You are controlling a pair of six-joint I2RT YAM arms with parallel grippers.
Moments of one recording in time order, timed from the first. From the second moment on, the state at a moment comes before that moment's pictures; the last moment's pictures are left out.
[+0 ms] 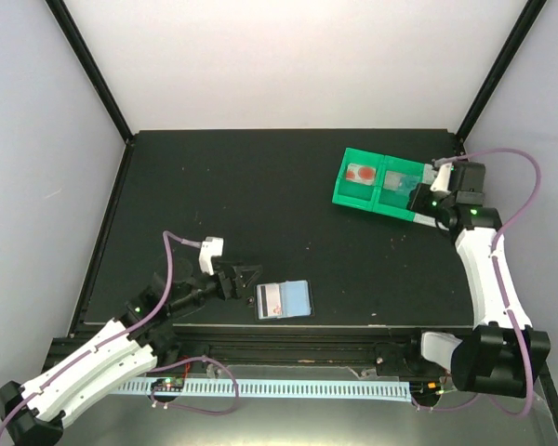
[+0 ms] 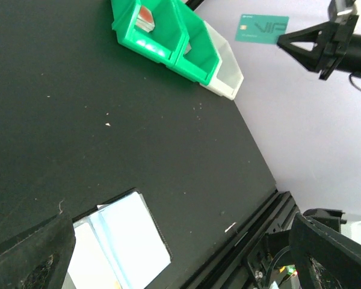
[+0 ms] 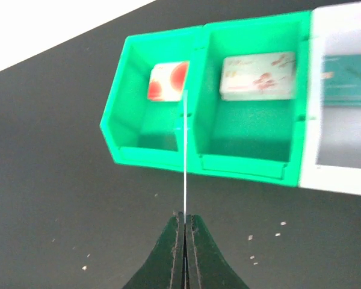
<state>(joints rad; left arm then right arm) -0.75 0.45 0.34 -0.18 0.20 -0.80 -0.07 1.17 1.03 -0.61 -0.29 0.26</state>
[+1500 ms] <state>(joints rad) -0.73 0.79 0.49 -0.15 0.24 -0.67 -0.28 1.54 1.21 -0.52 -0.20 0.09</state>
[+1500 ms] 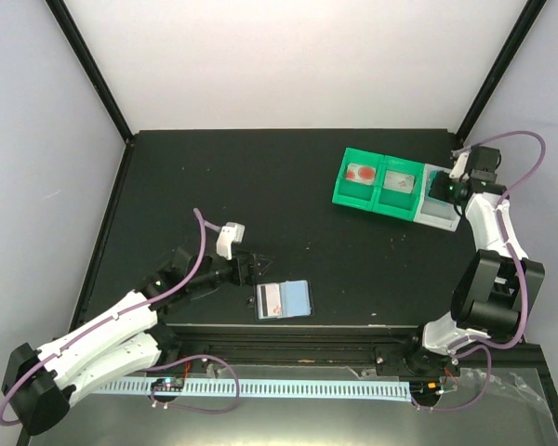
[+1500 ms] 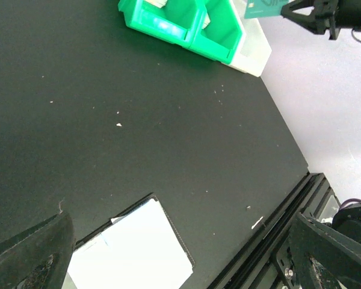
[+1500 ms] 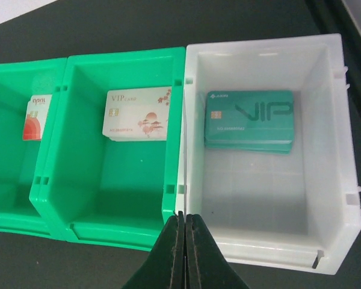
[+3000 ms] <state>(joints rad) -0.71 0.88 0.49 -0.10 0.30 -0.69 -0.30 1.87 1.36 -0.51 -0.25 0.03</state>
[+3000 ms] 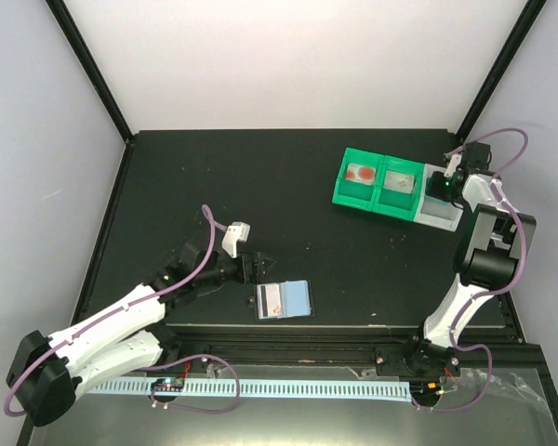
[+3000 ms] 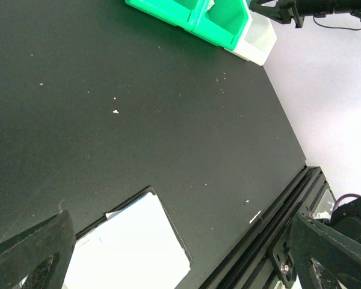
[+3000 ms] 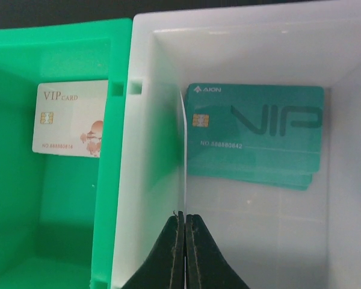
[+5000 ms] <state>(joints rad) -0.70 0.99 0.51 -0.19 0.37 -0.71 -0.11 1.39 0.98 -0.46 -0.38 0.37</state>
